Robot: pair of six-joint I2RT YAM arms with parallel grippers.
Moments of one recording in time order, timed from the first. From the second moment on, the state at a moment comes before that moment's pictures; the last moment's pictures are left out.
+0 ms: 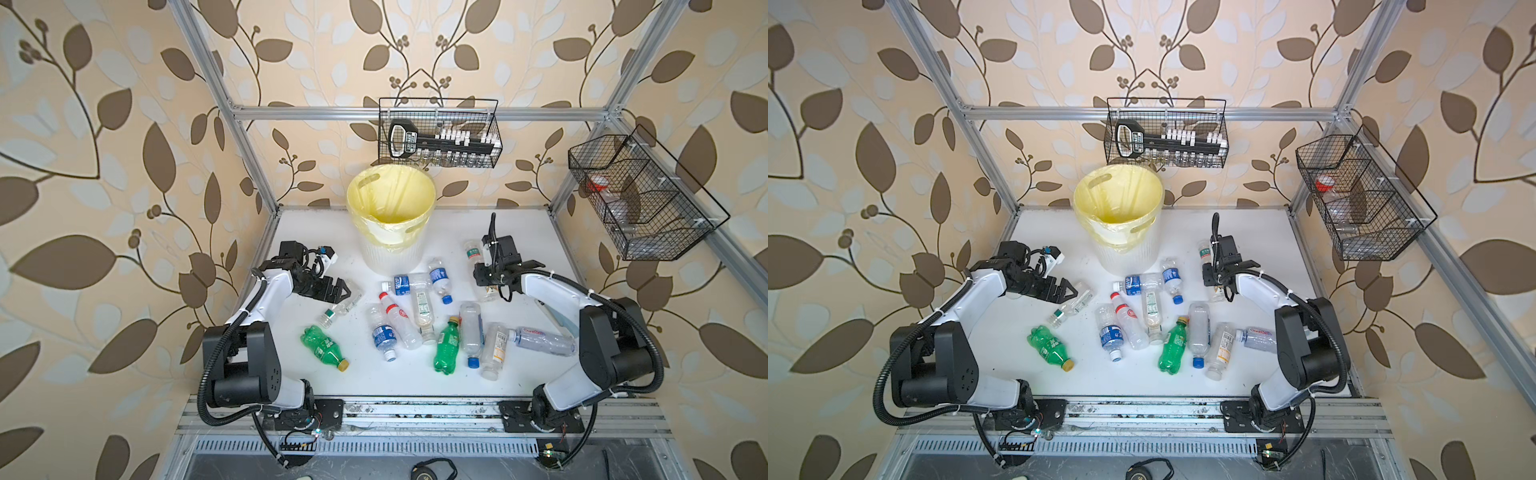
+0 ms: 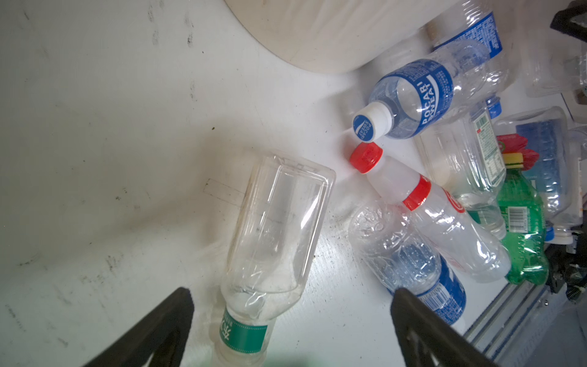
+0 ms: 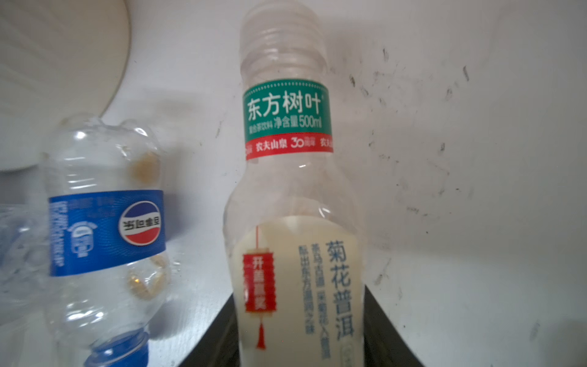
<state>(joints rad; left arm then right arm) 0.13 1.43 0.99 -0.80 0.55 0.33 0.23 1.55 0.98 -0.34 0.10 0.17</state>
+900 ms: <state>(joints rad) 0.15 1.43 0.99 -0.82 0.59 0.31 0.28 1.08 0.88 -0.30 0.04 0.34</state>
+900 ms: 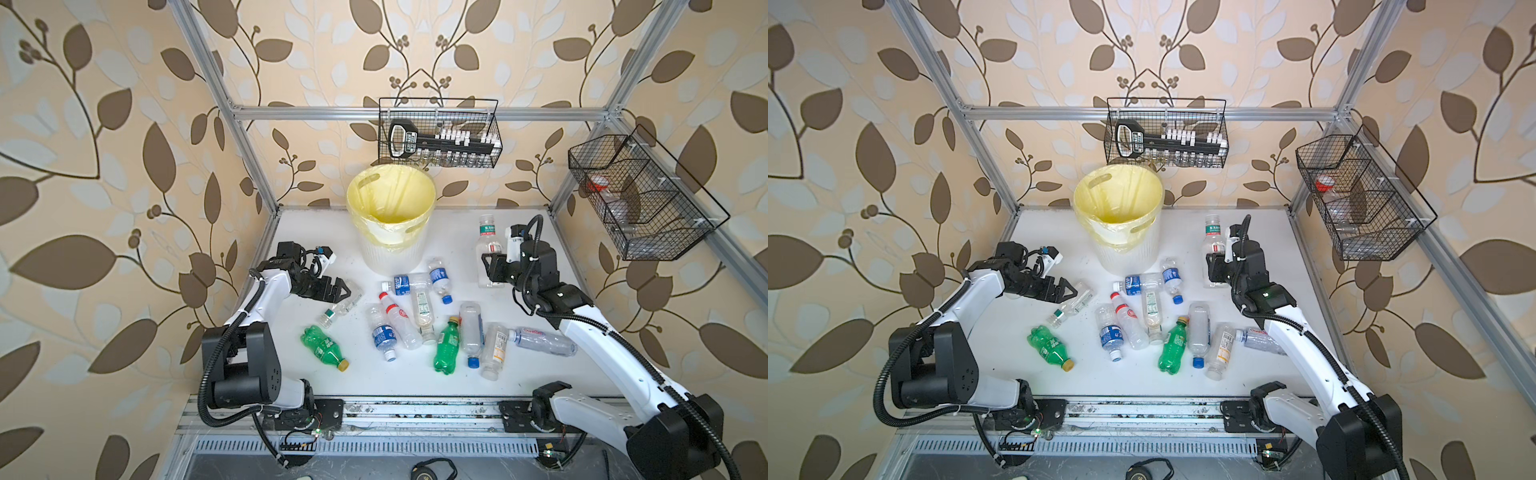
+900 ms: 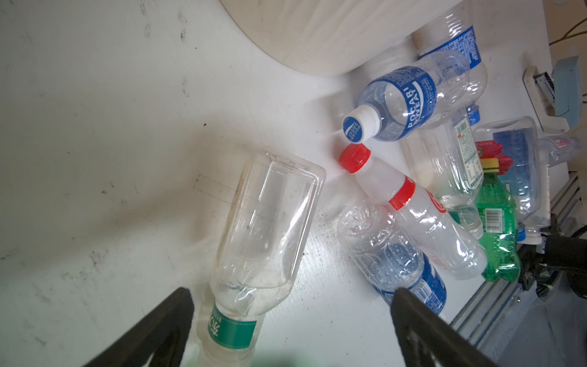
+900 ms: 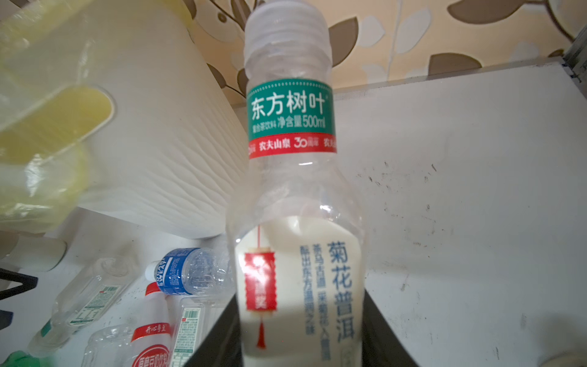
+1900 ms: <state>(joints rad) 0.17 1.43 0.99 -0.82 0.59 0.31 0.30 1.14 1.28 -0.25 -0.14 0.39</state>
